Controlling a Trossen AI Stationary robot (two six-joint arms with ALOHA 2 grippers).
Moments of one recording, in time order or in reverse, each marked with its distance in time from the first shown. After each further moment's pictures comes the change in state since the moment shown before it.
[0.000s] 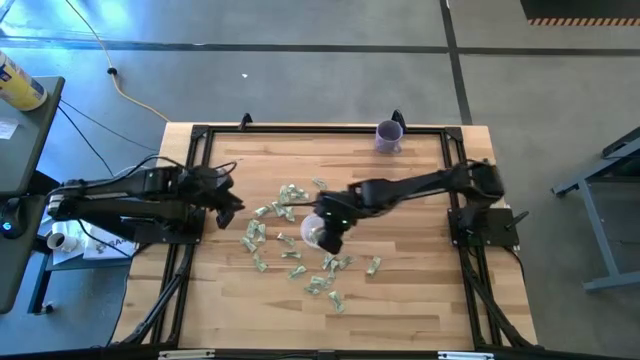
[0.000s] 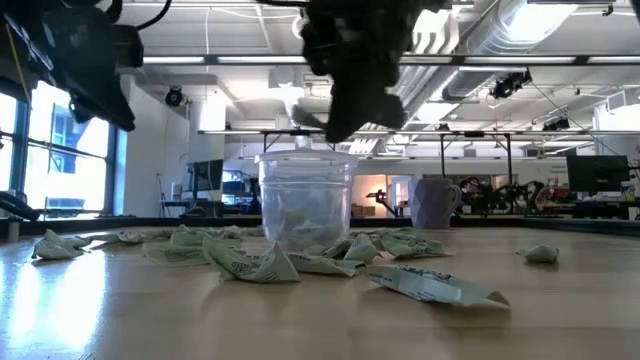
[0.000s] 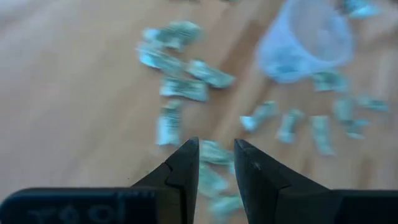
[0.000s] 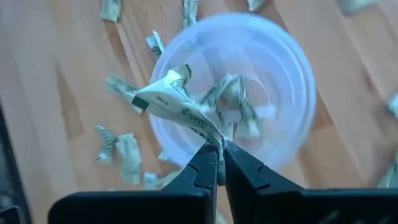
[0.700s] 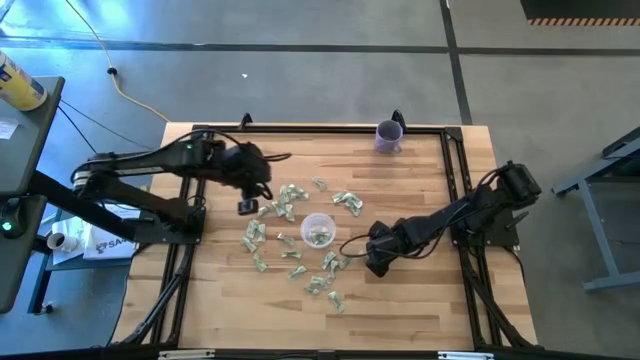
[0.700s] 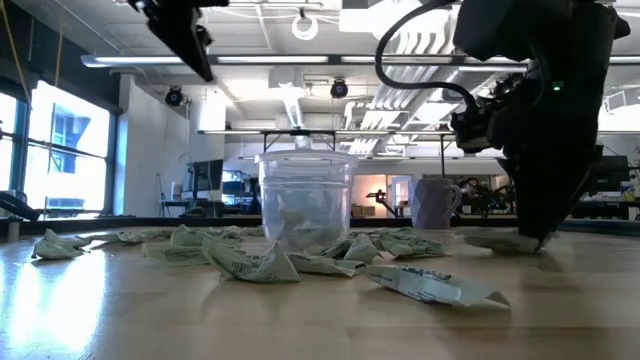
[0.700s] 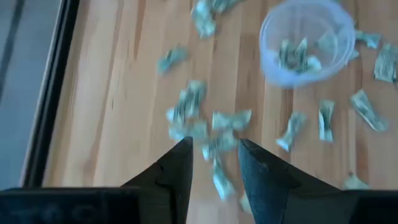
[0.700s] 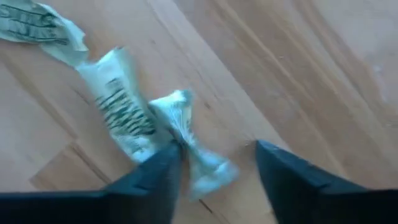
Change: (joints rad) left arm 0.003 0.602 0.631 -0.238 -0.114 0.577; right arm 0.281 -0.224 -0.662 0.136 0.213 0.524
